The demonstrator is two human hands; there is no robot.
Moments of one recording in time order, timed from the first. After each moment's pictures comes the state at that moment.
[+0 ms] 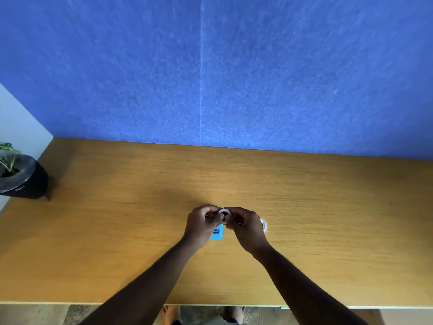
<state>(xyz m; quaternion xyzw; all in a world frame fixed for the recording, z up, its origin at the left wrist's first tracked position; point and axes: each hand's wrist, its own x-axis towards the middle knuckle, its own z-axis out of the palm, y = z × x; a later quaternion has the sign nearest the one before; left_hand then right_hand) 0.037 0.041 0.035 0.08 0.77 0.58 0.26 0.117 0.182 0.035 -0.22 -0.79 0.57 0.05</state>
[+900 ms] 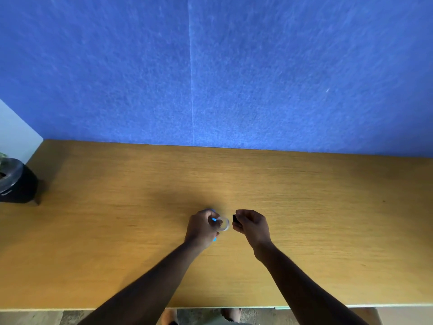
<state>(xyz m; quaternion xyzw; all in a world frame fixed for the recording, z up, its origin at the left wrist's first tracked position) 0.043 0.066 0.022 0.04 0.82 0.49 0.29 0.124 0.213 0.016 -0.41 -0.60 0.69 0.06</state>
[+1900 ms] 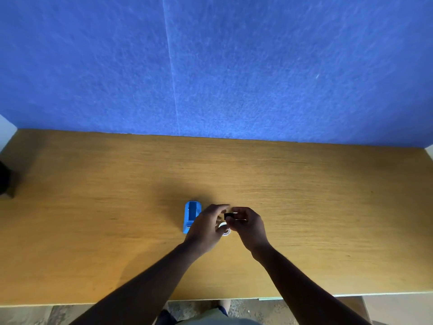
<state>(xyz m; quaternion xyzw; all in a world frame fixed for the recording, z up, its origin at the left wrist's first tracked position) 0.075 0.104 -0.004 0.29 0.83 0.41 0.23 0.159 0.247 0.003 -0.36 -0.71 0.60 0.04</state>
